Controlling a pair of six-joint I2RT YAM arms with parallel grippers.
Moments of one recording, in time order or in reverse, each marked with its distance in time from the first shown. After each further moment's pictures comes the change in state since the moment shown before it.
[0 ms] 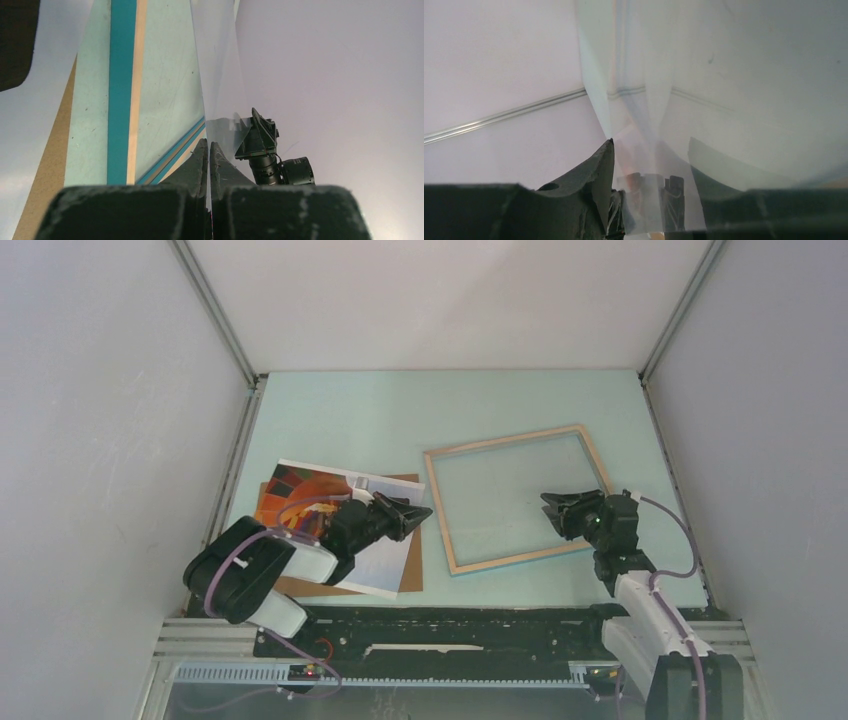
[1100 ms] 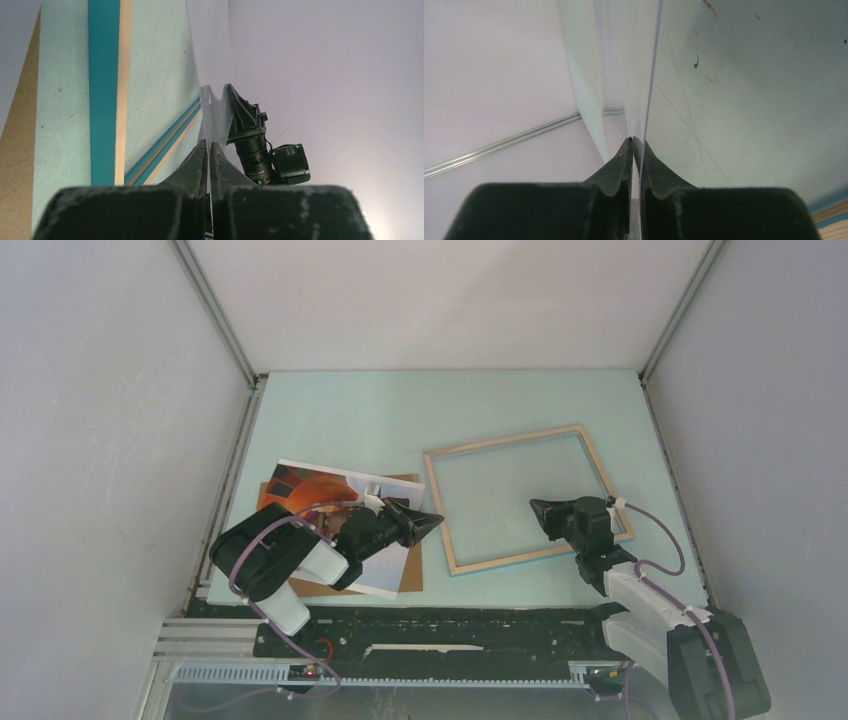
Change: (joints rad) left arm -0.089 0.163 -0.008 0.224 -0.019 -0.077; right arm 0.268 0.137 -0.021 0.123 0.346 0.161
